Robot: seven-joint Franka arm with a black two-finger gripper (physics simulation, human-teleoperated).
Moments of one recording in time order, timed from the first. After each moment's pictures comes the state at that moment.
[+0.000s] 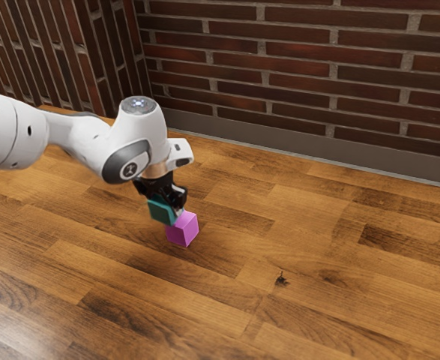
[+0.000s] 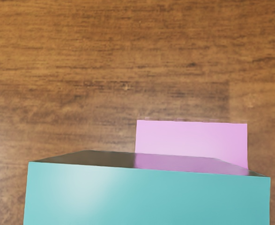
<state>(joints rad) 0.06 0.28 -0.10 -1.99 0.29 2.44 -0.28</state>
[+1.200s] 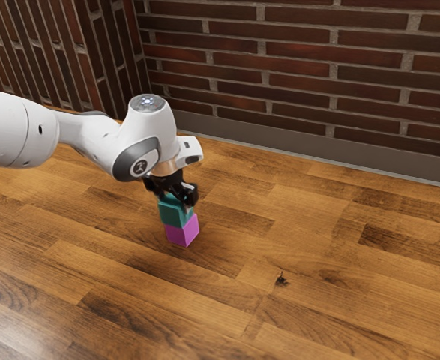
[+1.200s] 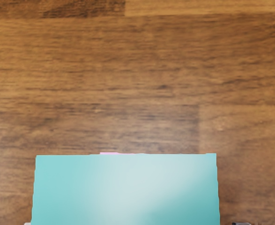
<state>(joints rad) 0.06 0.33 -0.11 -1.92 0.27 2.43 -0.27</state>
